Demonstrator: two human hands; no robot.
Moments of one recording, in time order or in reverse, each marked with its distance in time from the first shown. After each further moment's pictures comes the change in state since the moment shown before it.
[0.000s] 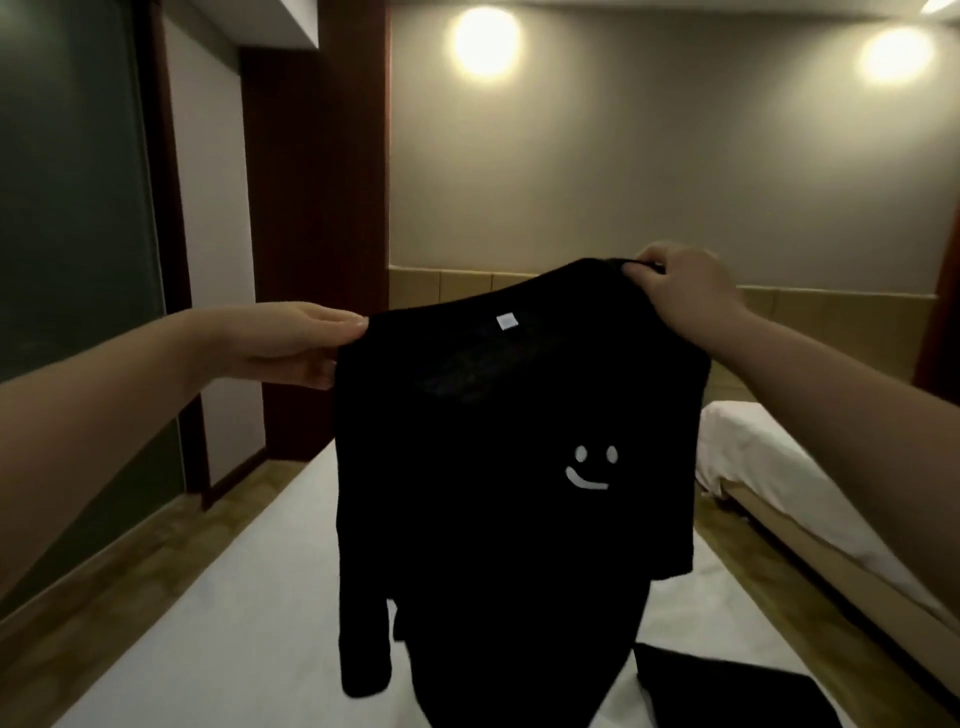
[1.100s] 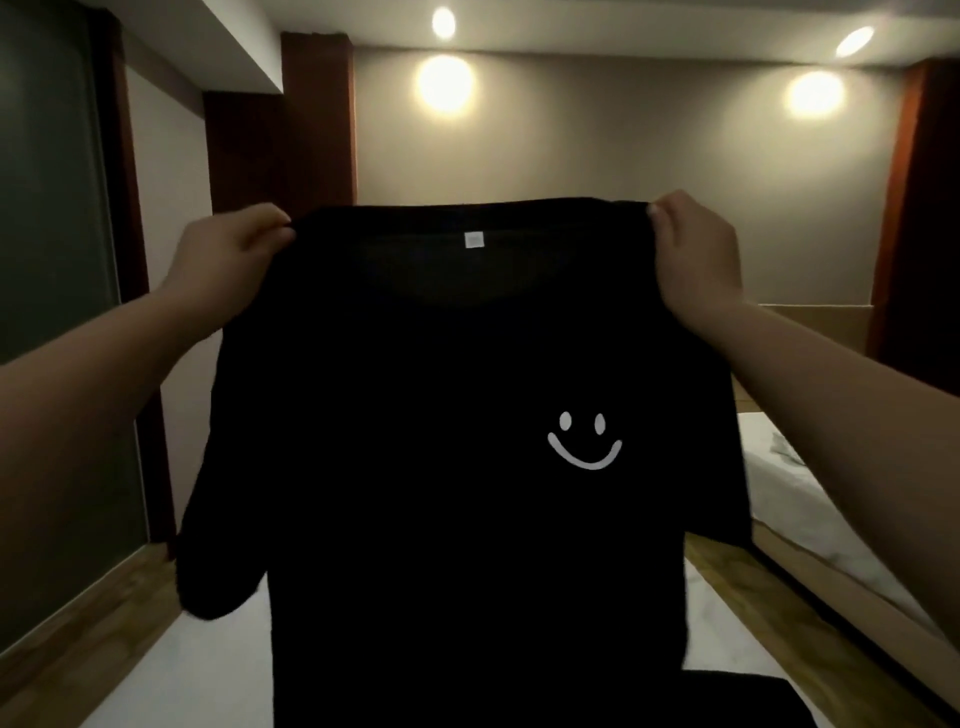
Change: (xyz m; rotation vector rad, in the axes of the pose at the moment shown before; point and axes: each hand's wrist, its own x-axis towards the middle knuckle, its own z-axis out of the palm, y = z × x) left_hand -0.008 0.070 0.003 0.588 1.017 0.357; right_hand 0.007 0.003 -0.052 0.042 0.418 -0.065
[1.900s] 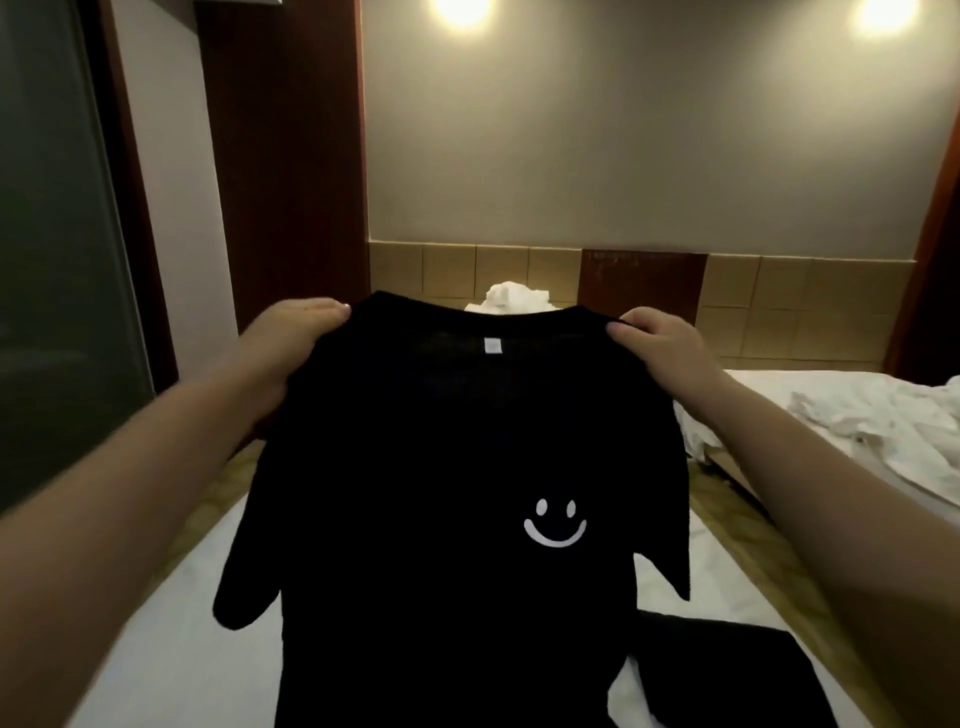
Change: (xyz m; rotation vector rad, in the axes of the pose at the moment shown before) left_hand -0.065 -0.022 0.072 -0.608 -0.324 -0.727; right_hand -0.101 0.034 0.059 0.408 -0.639 0.340
